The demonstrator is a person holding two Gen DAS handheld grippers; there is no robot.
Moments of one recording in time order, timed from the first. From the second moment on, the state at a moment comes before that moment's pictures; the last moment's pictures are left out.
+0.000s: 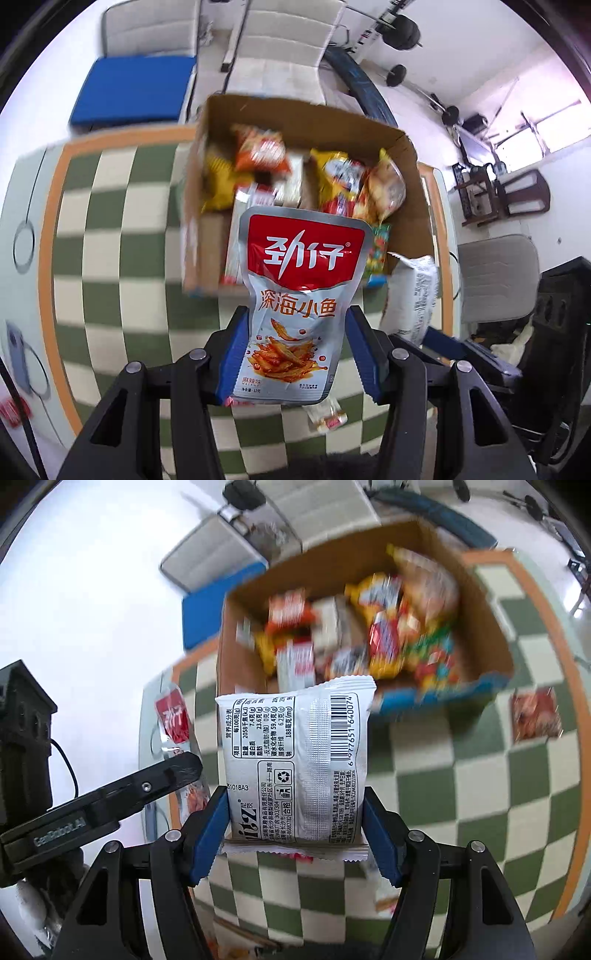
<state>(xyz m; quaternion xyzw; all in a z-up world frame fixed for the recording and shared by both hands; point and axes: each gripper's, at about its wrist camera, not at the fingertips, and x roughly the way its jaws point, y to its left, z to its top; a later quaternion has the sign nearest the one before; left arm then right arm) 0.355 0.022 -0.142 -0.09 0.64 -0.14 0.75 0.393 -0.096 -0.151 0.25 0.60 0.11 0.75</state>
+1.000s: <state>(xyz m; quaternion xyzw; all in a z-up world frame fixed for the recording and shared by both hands) 0.472 0.009 -0.256 0.03 0.74 -0.03 0.67 0.529 -0.112 -0.258 0.21 0.68 0.06 0.70</state>
